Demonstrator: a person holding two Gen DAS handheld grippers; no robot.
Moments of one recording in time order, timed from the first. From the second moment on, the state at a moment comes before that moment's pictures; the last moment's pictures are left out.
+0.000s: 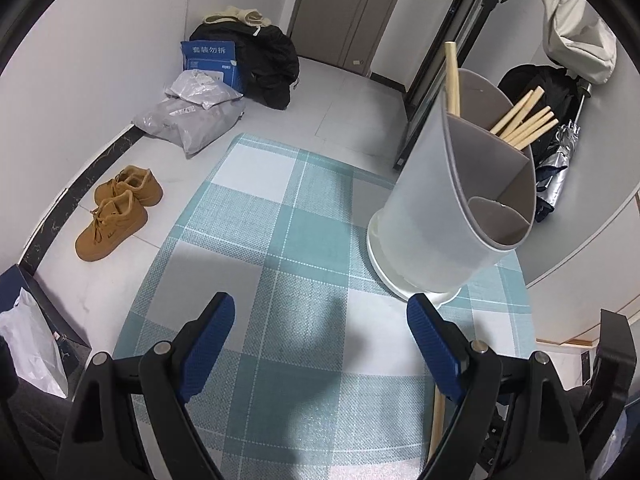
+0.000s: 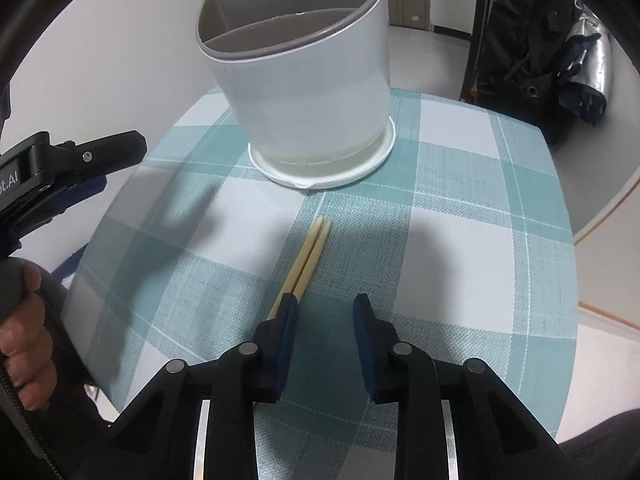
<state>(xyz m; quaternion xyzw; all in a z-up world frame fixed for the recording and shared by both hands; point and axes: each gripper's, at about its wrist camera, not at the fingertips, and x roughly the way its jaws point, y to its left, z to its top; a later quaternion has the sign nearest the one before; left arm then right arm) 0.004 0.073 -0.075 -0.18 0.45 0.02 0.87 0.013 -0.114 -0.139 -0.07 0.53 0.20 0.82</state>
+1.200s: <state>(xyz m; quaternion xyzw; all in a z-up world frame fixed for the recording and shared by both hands) 0.003 0.108 -0.082 -0.25 0.46 0.06 0.85 0.018 -0.096 -0.138 -0.17 0.54 0.25 0.79</state>
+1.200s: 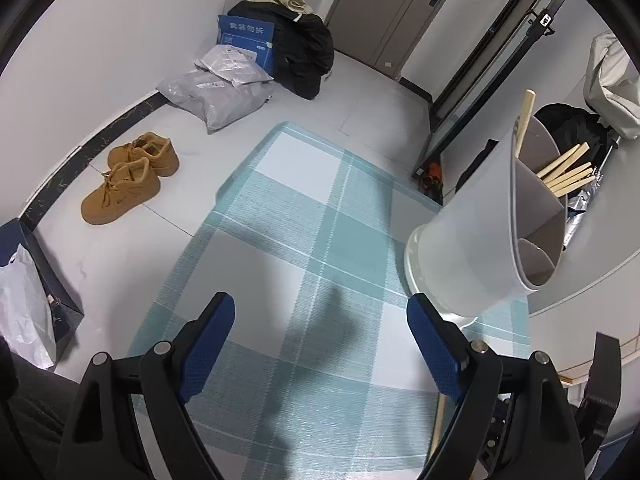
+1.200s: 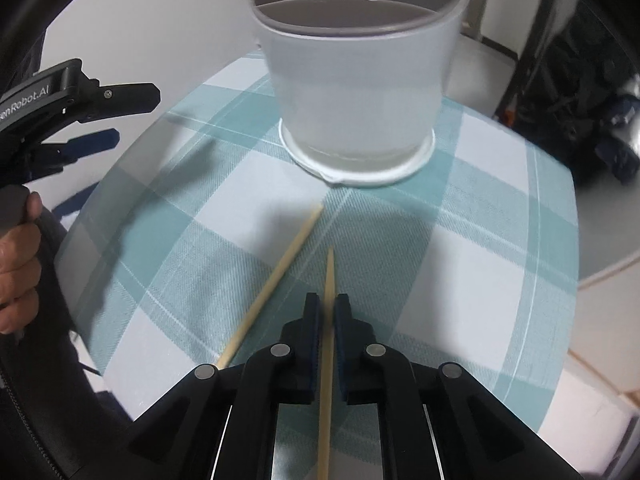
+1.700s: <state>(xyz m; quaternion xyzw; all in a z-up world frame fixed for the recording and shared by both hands) 0.002 0.106 -0.099 -0.22 0.49 0.07 0.84 0.032 -0.089 -0.138 -0.14 0.52 0.25 0.80</state>
